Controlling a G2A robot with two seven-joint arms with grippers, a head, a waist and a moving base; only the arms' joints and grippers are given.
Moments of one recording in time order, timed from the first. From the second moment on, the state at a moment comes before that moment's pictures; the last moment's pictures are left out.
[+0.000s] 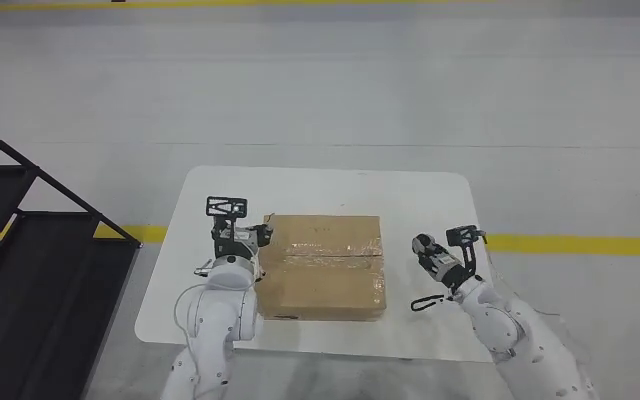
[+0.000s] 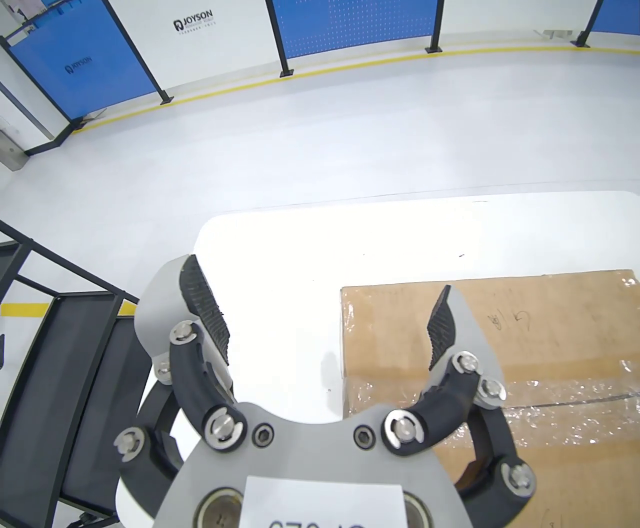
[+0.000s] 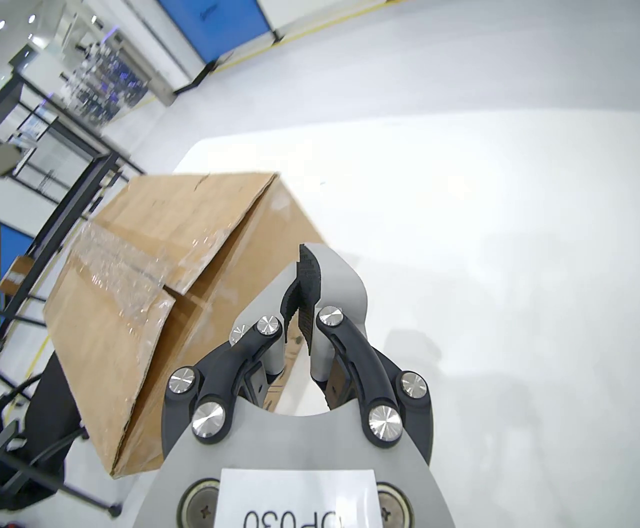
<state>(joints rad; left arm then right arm) 1.43 -1.43 -1.32 -1.92 1.67 0.25 -0.57 -1.46 -1.02 1.33 -1.57 -0.70 -0.23 0.07</state>
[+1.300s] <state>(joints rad) 1.62 -1.41 -1.37 -2.02 1.75 0.21 -0.23 -1.91 -1.05 1.49 -1.94 -1.09 0.26 -0.30</state>
